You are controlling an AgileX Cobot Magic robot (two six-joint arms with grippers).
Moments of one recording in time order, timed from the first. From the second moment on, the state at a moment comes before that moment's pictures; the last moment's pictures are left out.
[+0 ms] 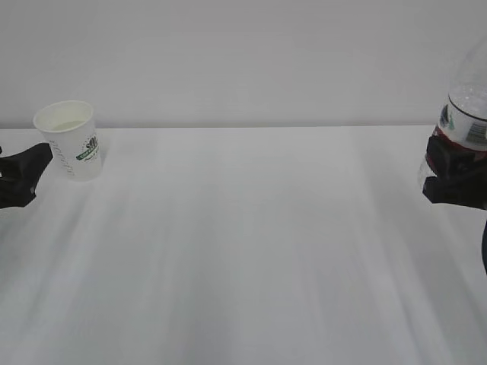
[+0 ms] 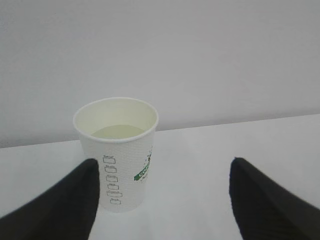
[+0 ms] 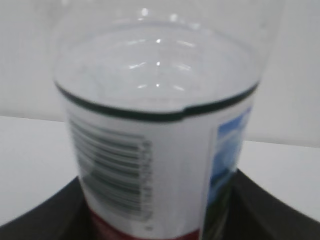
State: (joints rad) left arm -0.04 1.66 -0.33 0.22 -1.15 -0.13; right arm 0.17 1.57 -0.33 0.13 -1.02 -0.13
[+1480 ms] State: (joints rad) left arm -0.04 1.66 -0.33 0.26 -1.15 -0.16; right arm 0.17 2.04 -0.82 0.13 -0.99 -0.15
